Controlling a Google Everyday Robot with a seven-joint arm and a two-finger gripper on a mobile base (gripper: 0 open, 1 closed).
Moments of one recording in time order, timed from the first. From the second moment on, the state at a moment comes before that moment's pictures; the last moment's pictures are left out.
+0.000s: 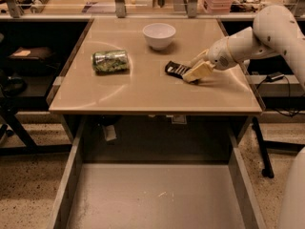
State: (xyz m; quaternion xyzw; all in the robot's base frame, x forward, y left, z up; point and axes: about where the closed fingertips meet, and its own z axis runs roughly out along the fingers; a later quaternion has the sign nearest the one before) arm 0.712 -0.156 0.816 -0.51 0.75 0.20 0.37
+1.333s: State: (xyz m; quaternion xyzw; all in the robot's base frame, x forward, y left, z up) arm 0.610 -0.142 0.882 -0.58 0.68 0.20 0.41
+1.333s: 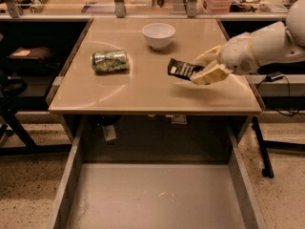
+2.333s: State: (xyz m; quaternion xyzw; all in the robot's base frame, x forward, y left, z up) arm 0.455 -0.170 0.818 -0.62 0.67 0.15 0.37
